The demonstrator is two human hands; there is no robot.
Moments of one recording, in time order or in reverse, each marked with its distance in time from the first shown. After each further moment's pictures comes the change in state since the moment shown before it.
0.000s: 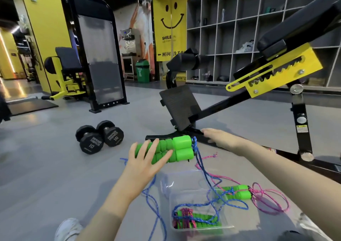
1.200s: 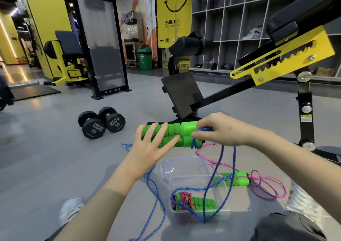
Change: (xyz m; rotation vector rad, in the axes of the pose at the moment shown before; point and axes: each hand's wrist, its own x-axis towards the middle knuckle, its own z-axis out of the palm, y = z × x) left_hand 0.015 0.006 -0.003 -0.057 0.083 0.074; right_hand -0.065 -0.054 0.007 -0.557 0.001 -0.512
